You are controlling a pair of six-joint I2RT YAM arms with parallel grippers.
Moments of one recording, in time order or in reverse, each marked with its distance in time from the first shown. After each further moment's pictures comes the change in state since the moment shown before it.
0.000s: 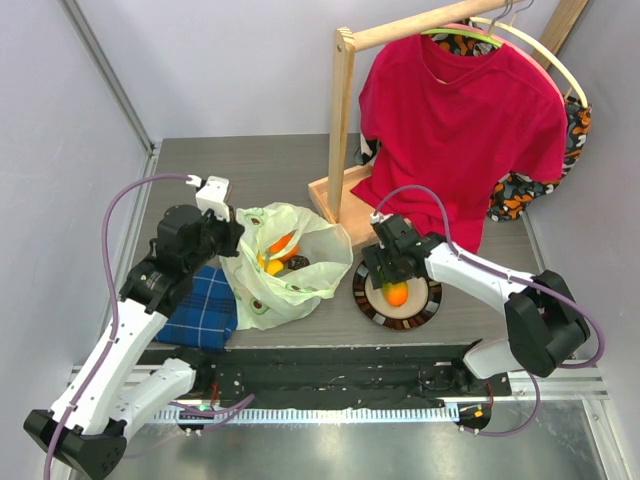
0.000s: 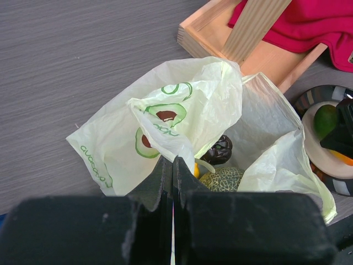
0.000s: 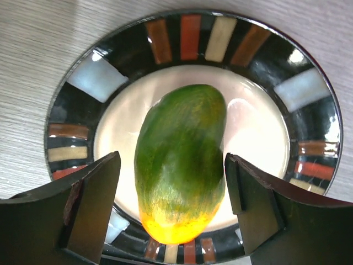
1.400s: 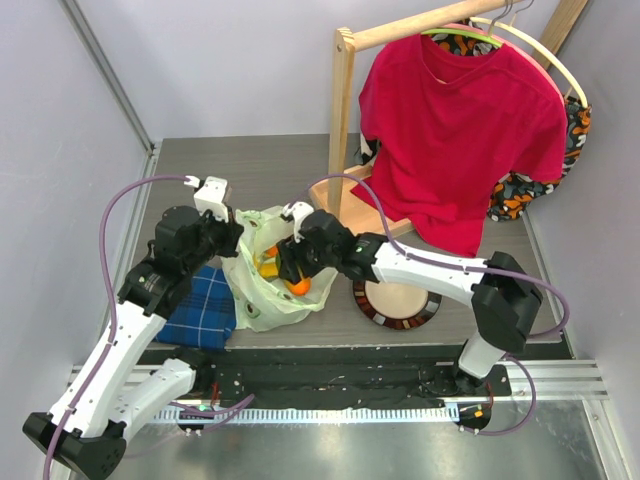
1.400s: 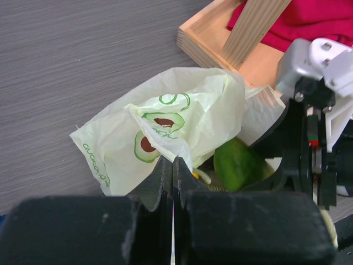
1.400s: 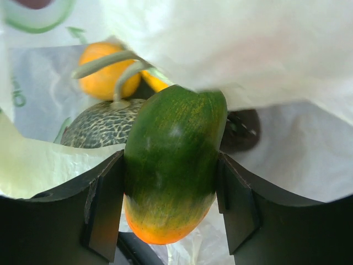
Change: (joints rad) left arm 0.000 -0.014 0.000 0.000 0.000 0.000; right arm 0.369 0.219 0.333 0.349 -0.164 0.054
